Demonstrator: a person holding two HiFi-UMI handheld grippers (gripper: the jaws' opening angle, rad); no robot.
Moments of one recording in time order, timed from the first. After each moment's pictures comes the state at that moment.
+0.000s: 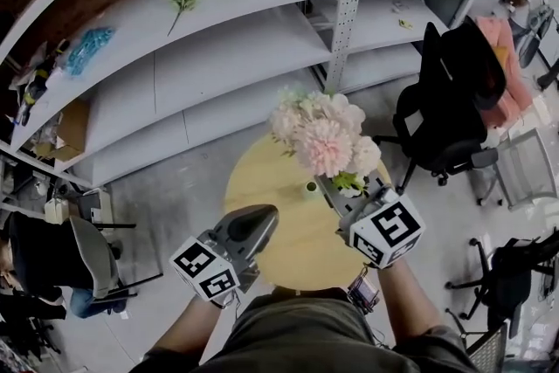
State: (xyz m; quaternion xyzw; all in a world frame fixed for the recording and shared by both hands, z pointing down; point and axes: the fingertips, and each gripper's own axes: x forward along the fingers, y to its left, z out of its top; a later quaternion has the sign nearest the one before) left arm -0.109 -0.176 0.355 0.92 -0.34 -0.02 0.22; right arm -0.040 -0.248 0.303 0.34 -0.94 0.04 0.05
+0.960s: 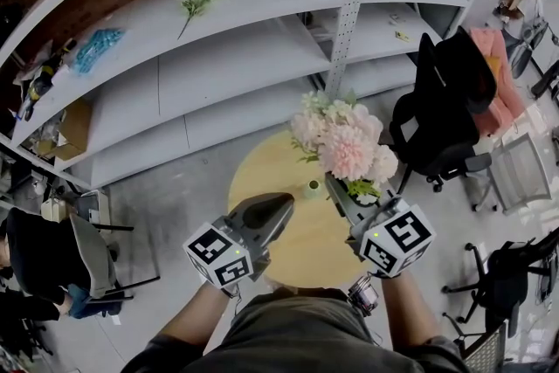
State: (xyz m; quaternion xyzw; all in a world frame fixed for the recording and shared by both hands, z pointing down) left arm -0.097 -0.168 0.326 0.93 -0.31 -0.04 0.18; right arm -0.035 -0.207 0.283 0.36 -0.93 0.07 0.04
